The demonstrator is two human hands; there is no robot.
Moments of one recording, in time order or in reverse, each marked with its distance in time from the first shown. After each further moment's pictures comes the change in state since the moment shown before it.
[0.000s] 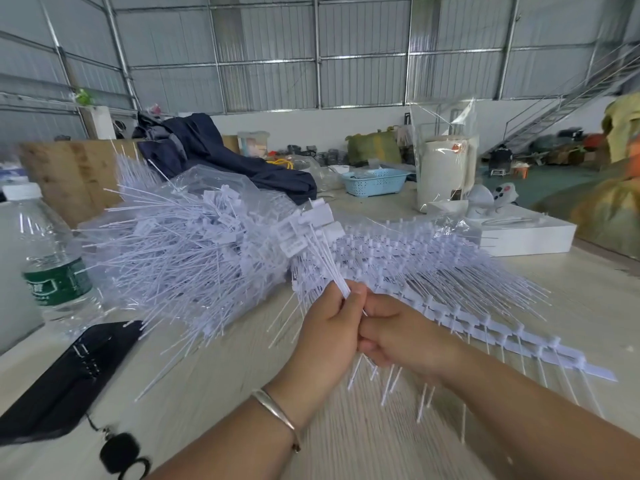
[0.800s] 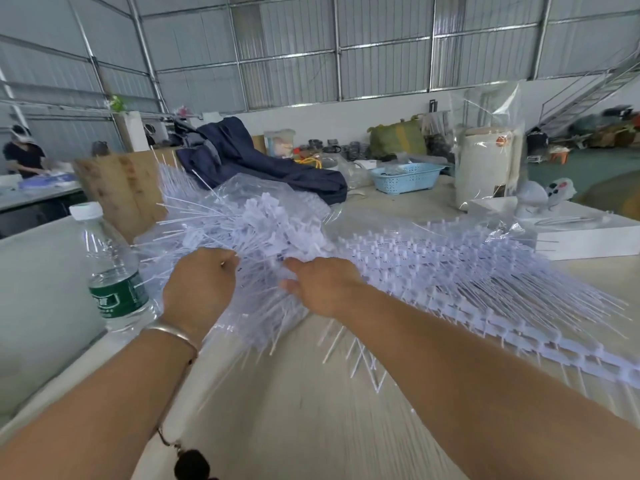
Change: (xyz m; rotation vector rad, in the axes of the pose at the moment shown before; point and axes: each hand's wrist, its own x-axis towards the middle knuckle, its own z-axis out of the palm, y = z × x) left_hand 0.074 0.006 -0.203 1.023 0.432 -0.041; right_hand 0.167 -0.036 0.067 -1.276 0.067 -0.114
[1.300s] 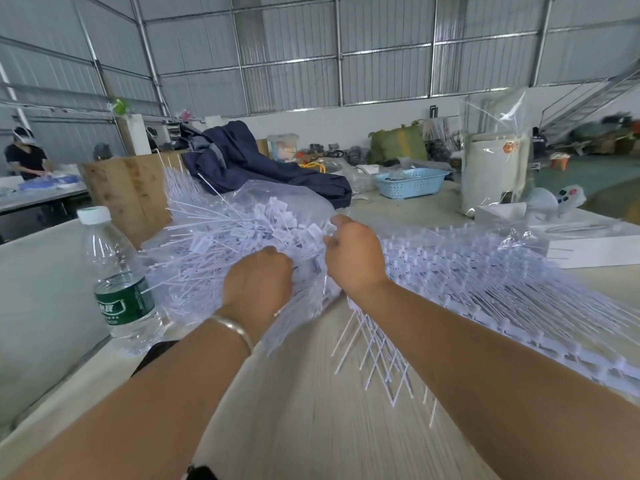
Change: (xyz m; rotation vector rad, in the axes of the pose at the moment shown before) left_hand 0.007 0.033 0.031 0.501 -0.065 0.394; right_hand 0.003 0.008 -0.026 0.618 0.522 0.322
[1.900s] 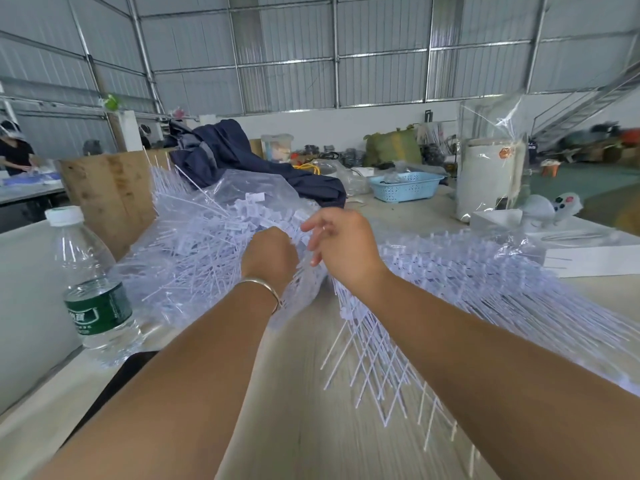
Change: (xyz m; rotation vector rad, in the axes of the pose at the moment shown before) left_hand 0.075 0.016 0.036 -0.322 -0.069 -0.256; right_hand 0.012 -0.005 -0.013 0.401 -0.082 -0.010
